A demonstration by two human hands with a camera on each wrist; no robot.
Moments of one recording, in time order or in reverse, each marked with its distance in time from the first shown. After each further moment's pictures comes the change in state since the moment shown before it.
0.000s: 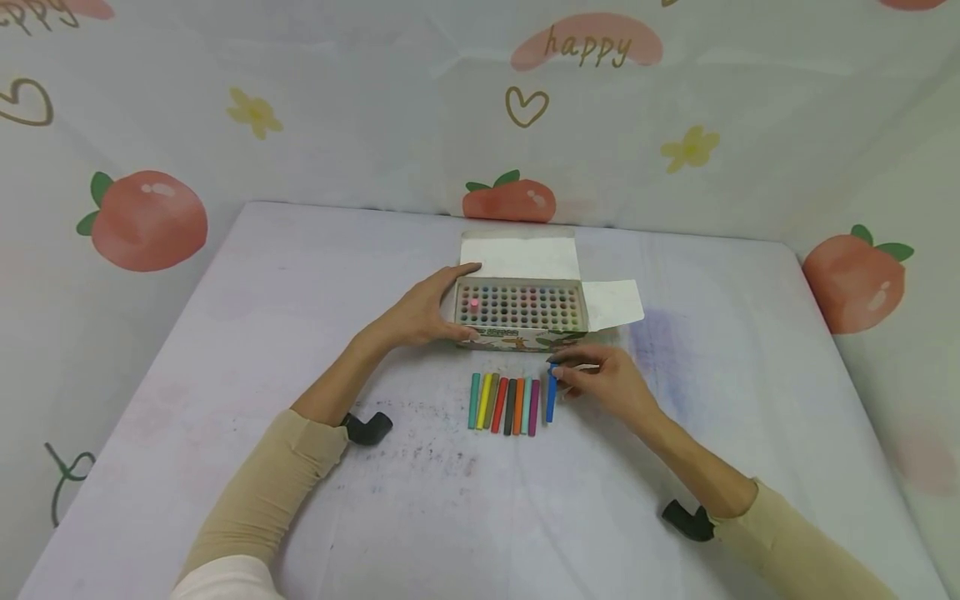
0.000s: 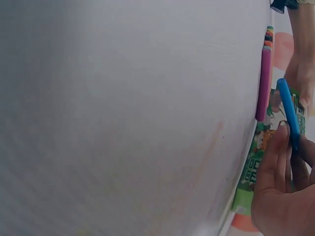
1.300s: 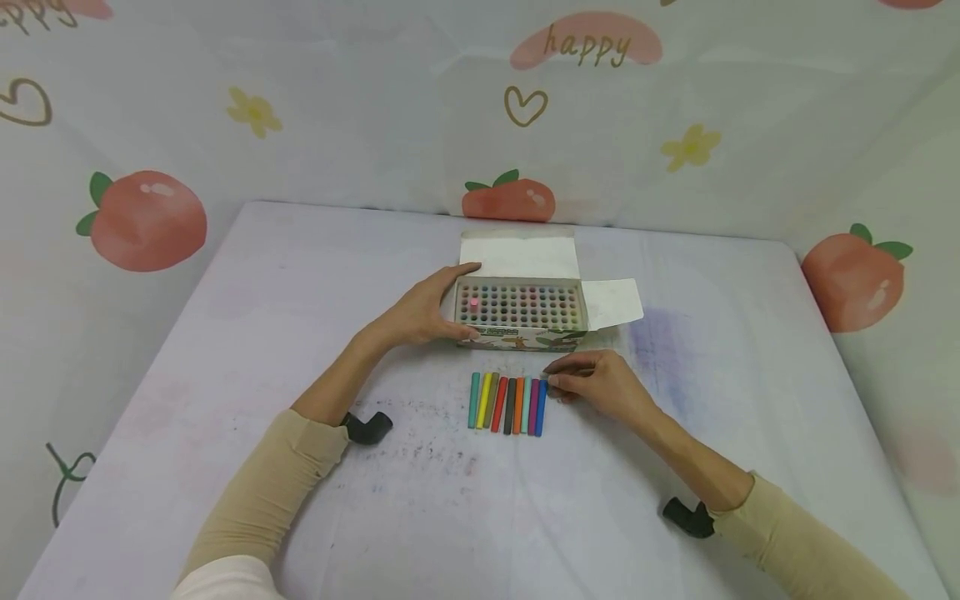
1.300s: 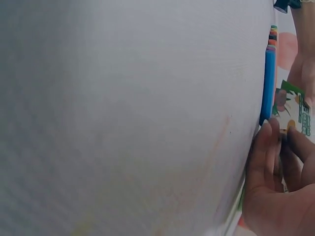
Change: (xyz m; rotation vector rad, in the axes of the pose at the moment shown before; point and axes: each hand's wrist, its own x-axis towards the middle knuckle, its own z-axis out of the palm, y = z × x) left_hand 0.001 -0.001 0.000 -0.010 -0.013 -0.016; right_hand 0.002 0.005 0.000 -0.179 -0.055 0.121
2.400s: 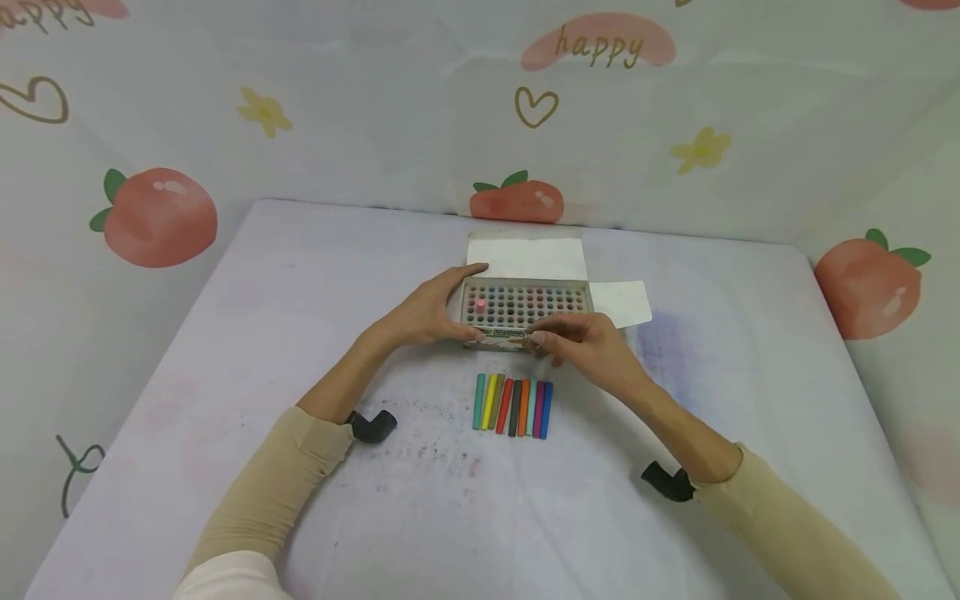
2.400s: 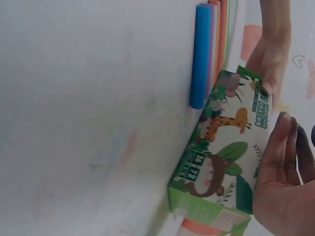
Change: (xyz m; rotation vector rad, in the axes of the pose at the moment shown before) left_hand 0.001 -0.002 0.000 0.012 0.010 0.011; right_hand 0.024 -0.052 -0.002 0.054 -0.014 -0.292
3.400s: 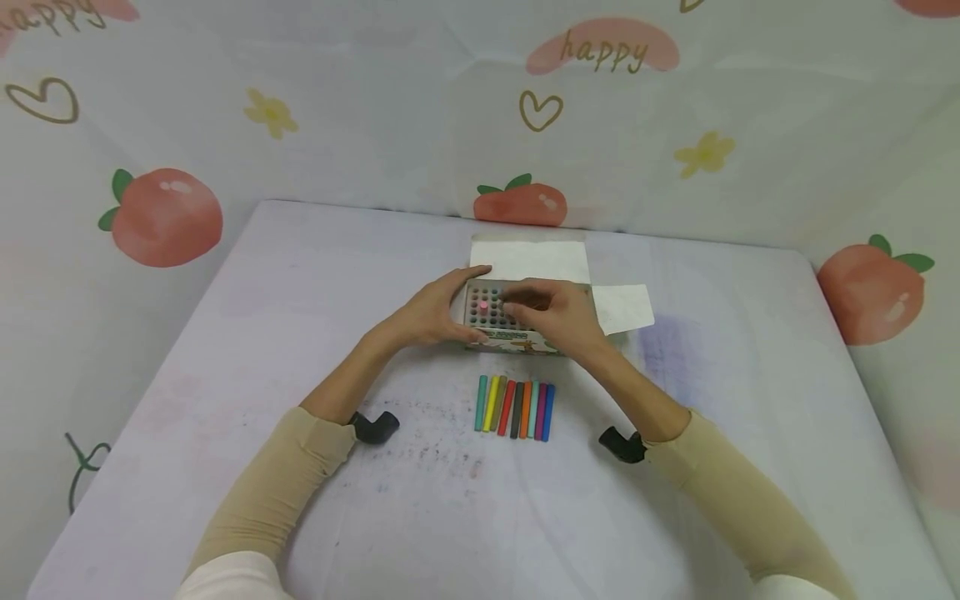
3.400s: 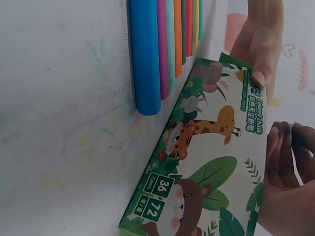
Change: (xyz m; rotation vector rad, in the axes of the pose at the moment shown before) left_hand -0.002 0.001 -0.001 -0.006 0.000 0.006; right_hand 0.050 -0.013 0.019 -0.117 0.081 -0.165
